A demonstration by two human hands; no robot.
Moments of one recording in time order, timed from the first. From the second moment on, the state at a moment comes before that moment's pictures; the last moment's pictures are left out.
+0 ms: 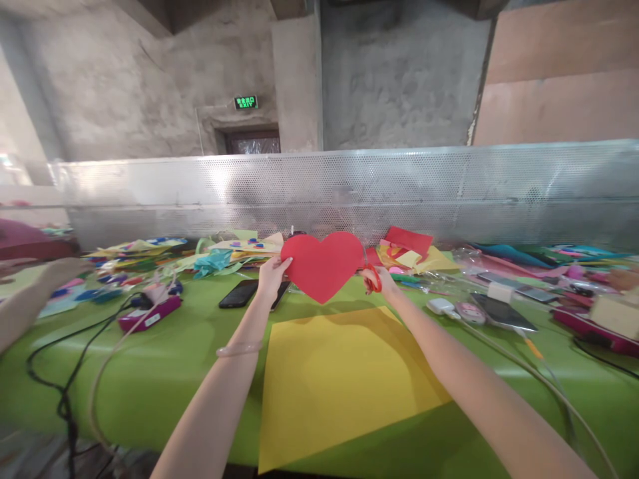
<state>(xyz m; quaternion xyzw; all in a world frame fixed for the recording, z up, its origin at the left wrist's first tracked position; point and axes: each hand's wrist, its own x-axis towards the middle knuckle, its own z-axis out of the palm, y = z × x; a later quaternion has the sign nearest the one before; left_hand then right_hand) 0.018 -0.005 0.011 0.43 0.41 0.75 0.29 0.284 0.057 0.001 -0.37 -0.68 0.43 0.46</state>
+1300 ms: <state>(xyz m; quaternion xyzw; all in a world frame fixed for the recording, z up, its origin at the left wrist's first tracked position) 0.017 -0.003 0.010 0.42 0.41 0.75 0.29 0.287 0.054 0.005 -0.39 -0.71 0.38 0.45</state>
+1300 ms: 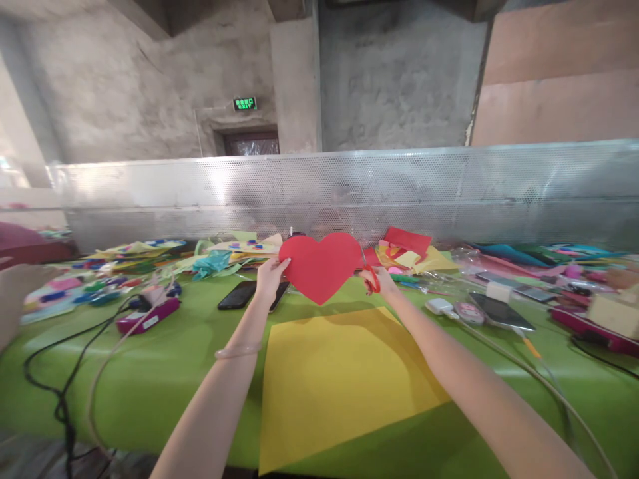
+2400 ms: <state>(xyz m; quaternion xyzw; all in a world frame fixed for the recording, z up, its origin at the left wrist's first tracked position) 0.014 0.000 0.007 0.42 0.40 0.76 0.28 0.287 0.058 0.002 -0.40 -0.69 0.40 0.44</state>
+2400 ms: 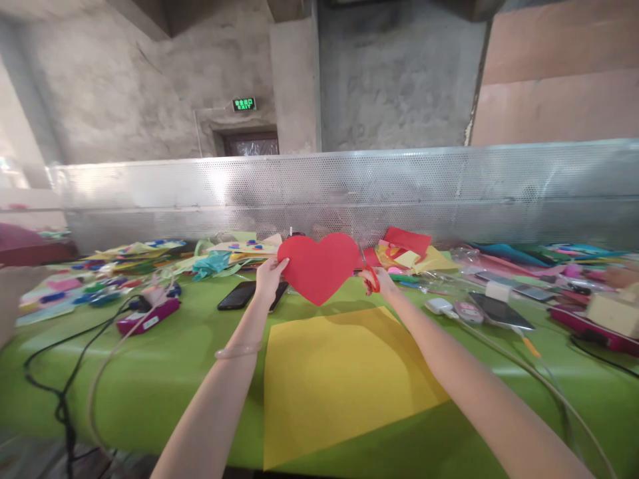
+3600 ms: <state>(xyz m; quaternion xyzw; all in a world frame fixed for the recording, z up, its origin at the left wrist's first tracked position) 0.015 -0.003 0.008 0.42 0.42 0.75 0.28 0.290 0.059 -0.001 -0.36 -0.71 0.42 0.45</state>
